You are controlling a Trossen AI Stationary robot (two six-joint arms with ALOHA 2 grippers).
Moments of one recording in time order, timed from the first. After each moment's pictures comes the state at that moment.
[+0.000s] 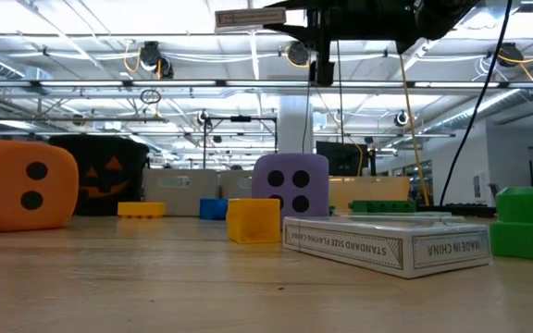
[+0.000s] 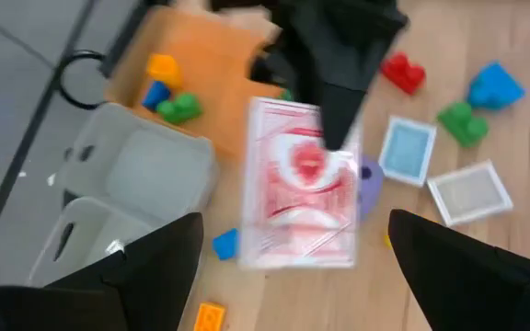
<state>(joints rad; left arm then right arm) -0.05 1.71 2.20 -1.44 -0.25 -0.20 -0.17 1.43 0.89 0.53 -0.37 1.08</state>
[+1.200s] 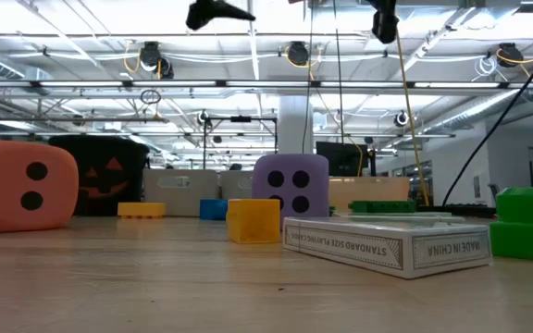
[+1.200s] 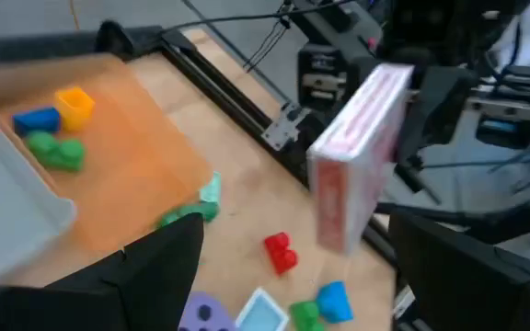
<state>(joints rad) 0.10 1.38 1.37 -0.37 -0.02 -0.71 -0.11 0.99 0.89 0.01 -0.12 0.69</state>
